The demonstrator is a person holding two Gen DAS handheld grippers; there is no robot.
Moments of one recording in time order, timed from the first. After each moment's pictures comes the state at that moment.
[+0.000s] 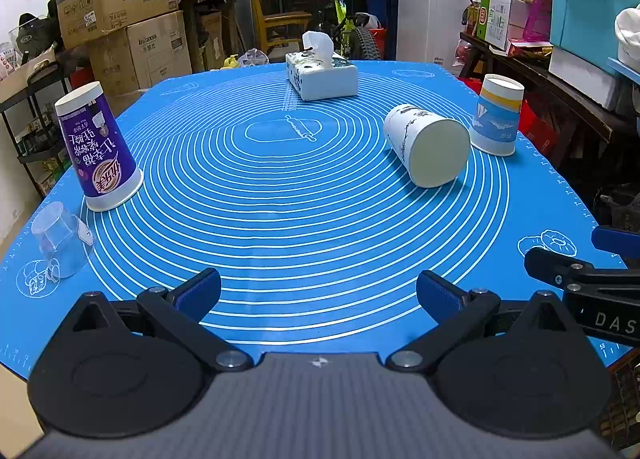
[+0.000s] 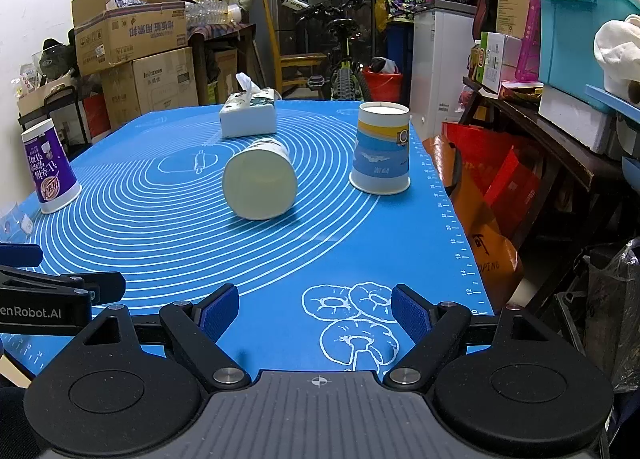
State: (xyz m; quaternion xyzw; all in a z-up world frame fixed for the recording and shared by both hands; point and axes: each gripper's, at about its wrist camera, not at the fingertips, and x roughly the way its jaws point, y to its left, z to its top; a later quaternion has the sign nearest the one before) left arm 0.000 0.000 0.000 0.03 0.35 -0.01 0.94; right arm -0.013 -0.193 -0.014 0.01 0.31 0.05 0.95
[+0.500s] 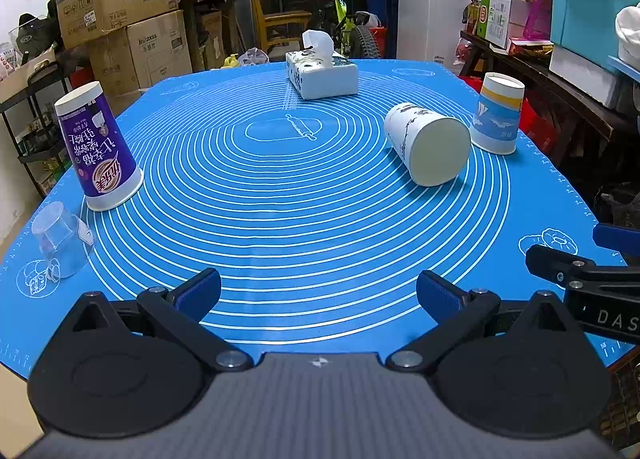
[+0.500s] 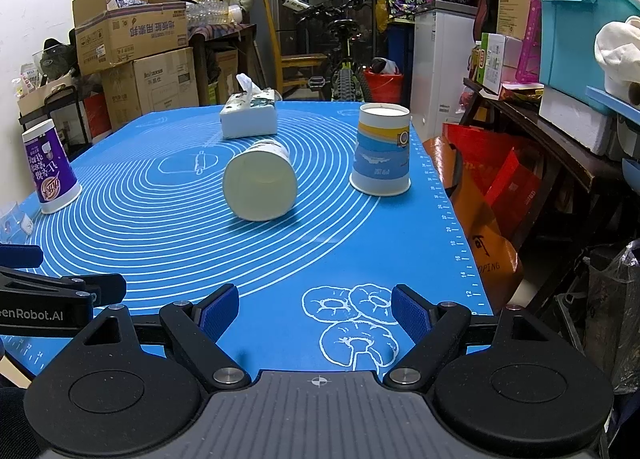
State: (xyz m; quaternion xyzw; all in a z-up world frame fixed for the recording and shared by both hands) left arm 0.000 0.000 0.000 0.04 0.35 -0.01 0.94; right arm -0.013 -0.193 -0.015 0.01 0.31 0.05 0.95
